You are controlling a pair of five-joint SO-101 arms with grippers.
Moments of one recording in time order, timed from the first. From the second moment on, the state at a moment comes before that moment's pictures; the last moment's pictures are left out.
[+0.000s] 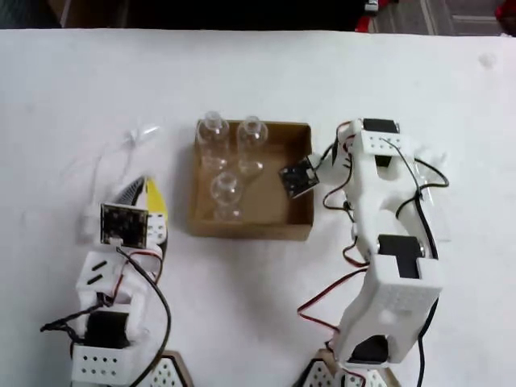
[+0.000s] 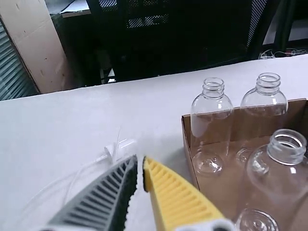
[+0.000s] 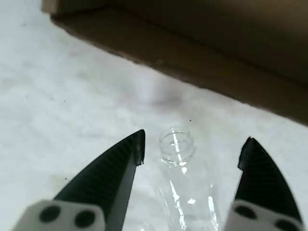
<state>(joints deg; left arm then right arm) -2.4 -103.8 97.1 31.8 -5.3 0.3 19.6 1.3 74.4 114.3</state>
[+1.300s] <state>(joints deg) -2.4 -103.8 97.1 31.8 -5.3 1.7 21.0 1.3 70.8 112.6</state>
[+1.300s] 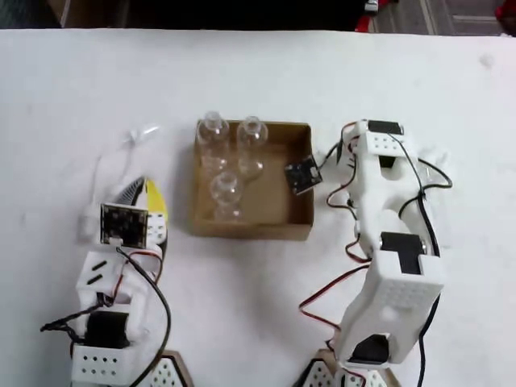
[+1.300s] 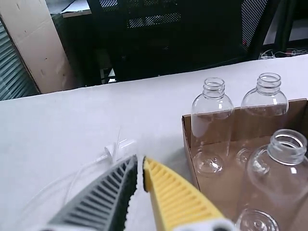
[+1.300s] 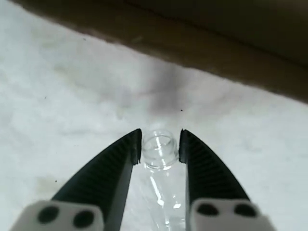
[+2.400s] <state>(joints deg) -2.4 -103.8 97.1 31.8 -5.3 -3.3 -6.9 -3.1 67.4 50.7</state>
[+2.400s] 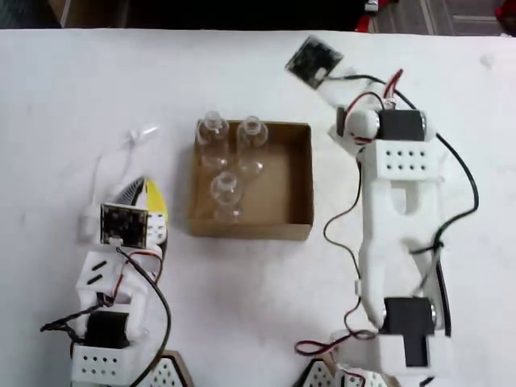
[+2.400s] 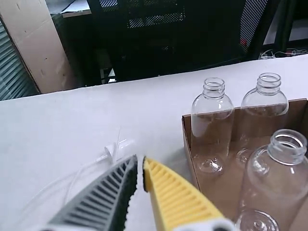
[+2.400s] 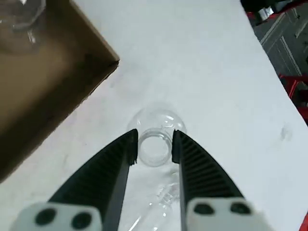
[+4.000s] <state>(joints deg) -2.4 -103.8 97.1 31.8 -5.3 -16.3 2.2 -0.8 54.2 4.9</state>
